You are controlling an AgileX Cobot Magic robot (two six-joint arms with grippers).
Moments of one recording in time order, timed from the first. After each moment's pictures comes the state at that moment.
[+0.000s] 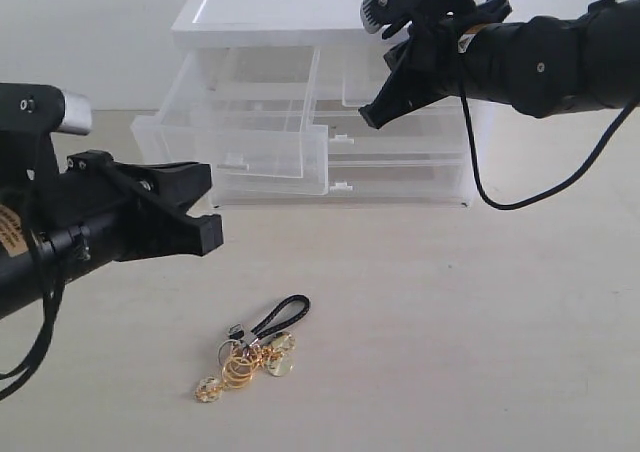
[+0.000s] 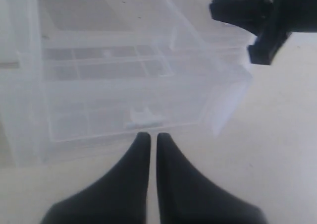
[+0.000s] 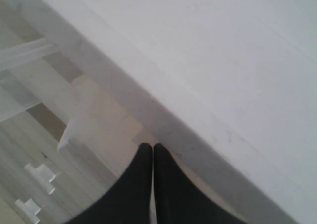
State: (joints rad) left arm -0.65 1.36 -0.43 -0.27 -0.57 0.00; right arm 0.43 1.78 -1.13 0.16 -0.20 -0.63
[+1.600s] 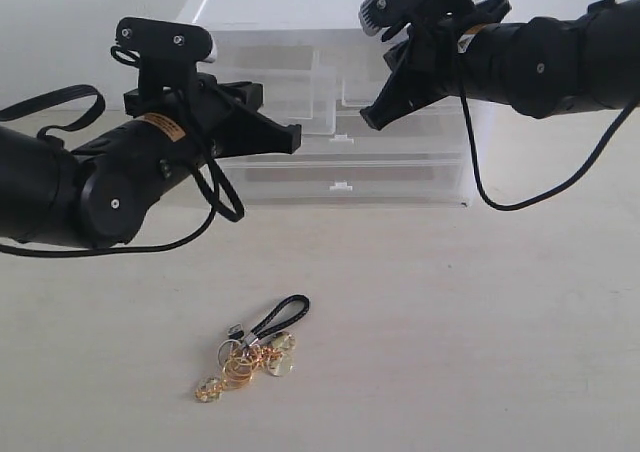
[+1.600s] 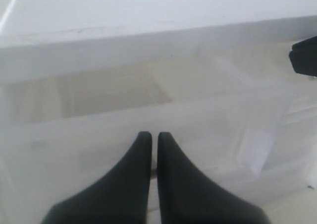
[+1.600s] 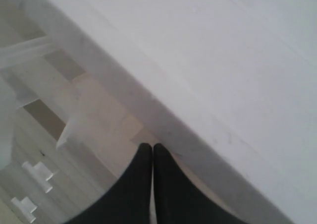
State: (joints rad) left arm -0.57 1.82 -0.87 -0.34 -0.69 0.23; right arm 0.43 1.78 -1.13 0.16 -0.20 -0.65
